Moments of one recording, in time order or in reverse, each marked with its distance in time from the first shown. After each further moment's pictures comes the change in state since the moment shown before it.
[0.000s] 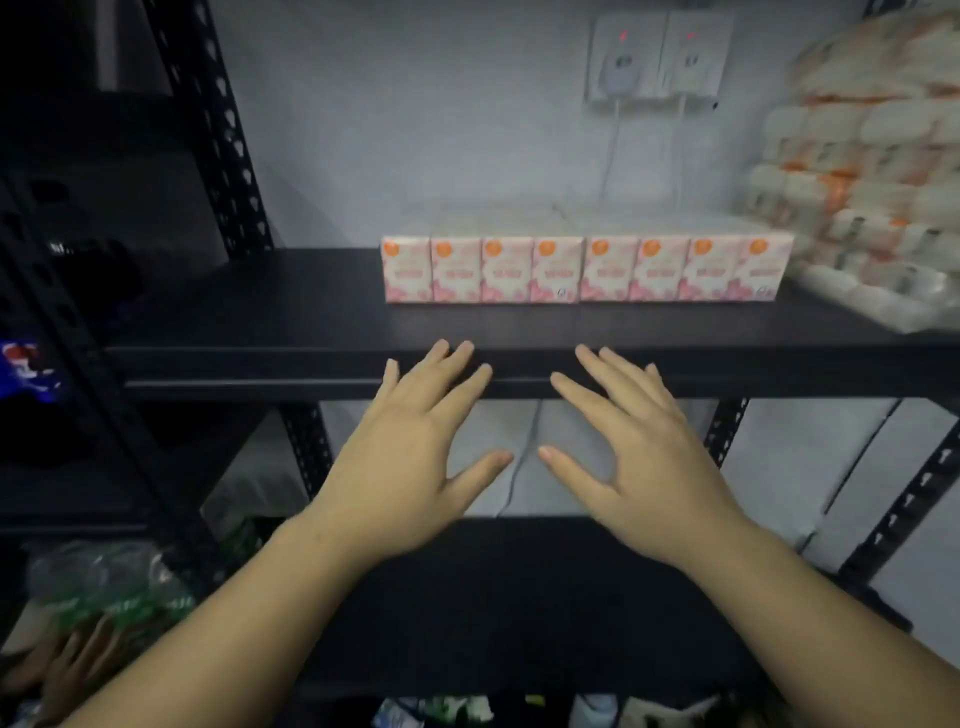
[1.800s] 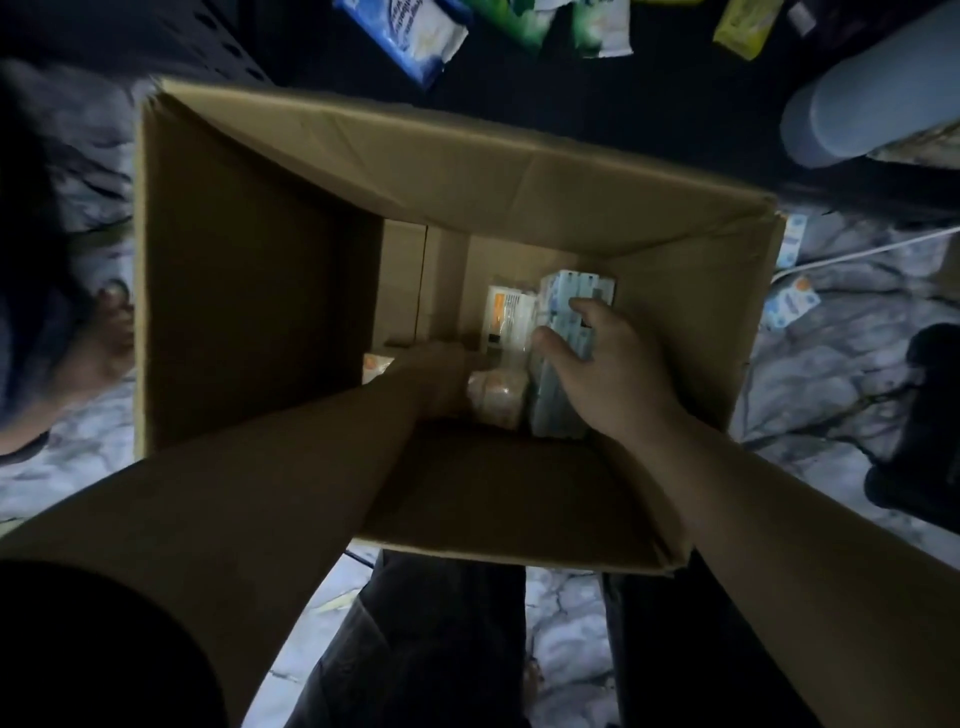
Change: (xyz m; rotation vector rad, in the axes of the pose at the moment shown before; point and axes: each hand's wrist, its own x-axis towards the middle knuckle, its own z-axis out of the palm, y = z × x) left_hand -0.665 -0.098 0.755 -0.437 -1.459 -0.552; right_hand -0.558 0.032 0.698 0.341 -0.998 0.935
